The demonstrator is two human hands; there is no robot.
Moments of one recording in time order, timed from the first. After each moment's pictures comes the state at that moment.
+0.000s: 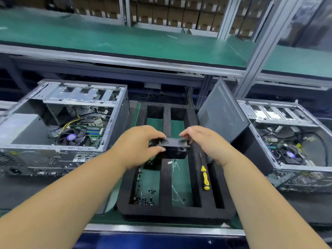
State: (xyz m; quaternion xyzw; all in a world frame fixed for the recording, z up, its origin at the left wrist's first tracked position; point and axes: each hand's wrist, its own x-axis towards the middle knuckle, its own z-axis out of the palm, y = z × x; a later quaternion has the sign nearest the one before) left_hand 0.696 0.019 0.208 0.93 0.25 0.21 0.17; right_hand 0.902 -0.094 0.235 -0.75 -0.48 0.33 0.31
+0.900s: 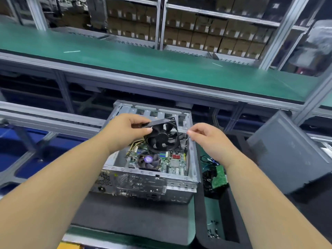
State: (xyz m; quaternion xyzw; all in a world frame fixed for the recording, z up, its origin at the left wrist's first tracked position) left_hand 0.451 0.202 0.263 0.76 0.38 0.29 0.44; right_hand 0.703 0.083 0.265 -0.72 -0.55 0.24 0.34
